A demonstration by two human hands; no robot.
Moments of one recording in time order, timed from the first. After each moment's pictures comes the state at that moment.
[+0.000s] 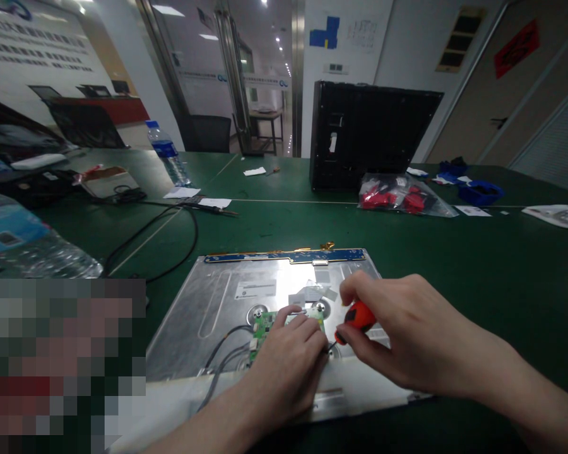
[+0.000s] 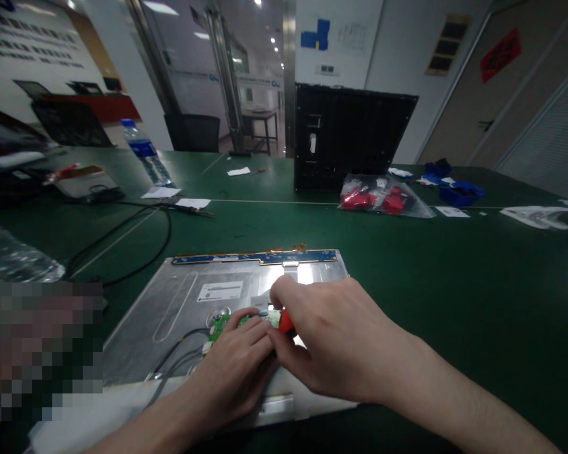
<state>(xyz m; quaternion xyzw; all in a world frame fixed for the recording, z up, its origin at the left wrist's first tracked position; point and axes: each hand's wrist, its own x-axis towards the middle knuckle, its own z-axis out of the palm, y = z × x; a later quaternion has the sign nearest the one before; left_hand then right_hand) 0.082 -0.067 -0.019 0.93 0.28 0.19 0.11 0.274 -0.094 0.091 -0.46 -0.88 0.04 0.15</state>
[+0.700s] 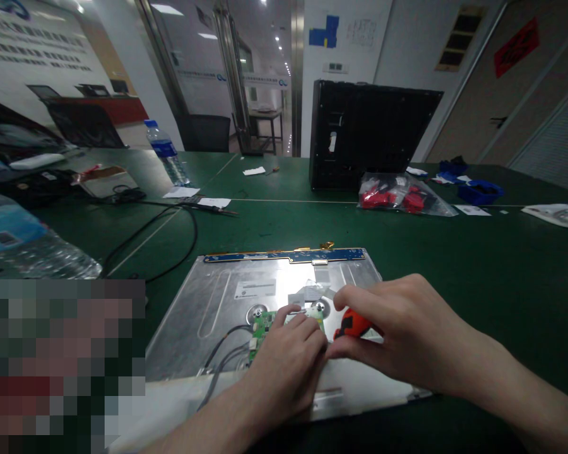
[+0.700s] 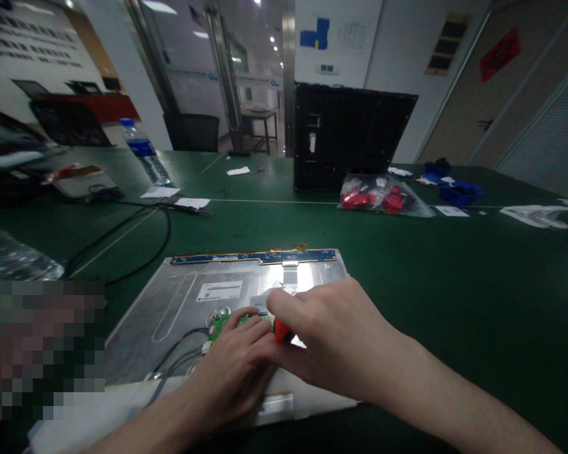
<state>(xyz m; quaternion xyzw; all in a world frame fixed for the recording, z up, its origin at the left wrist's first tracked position) 0.082 -0.068 -0.017 0.93 0.29 0.18 0.11 0.273 -0.093 0.090 -0.44 -0.88 0.06 0.16</state>
